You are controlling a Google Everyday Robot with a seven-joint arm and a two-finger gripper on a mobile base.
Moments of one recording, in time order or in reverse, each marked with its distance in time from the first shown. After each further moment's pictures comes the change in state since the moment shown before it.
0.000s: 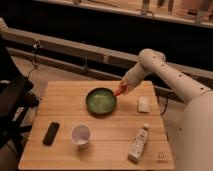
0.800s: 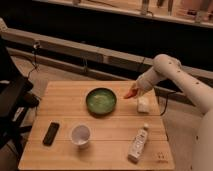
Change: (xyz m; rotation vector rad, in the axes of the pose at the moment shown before) arm 0.025 0.049 -0.020 0.029 0.018 0.098
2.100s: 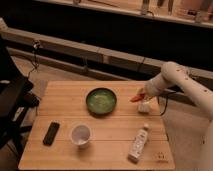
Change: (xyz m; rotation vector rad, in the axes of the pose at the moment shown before) arm 0.041 0.038 0.007 0.024 0.039 0.110
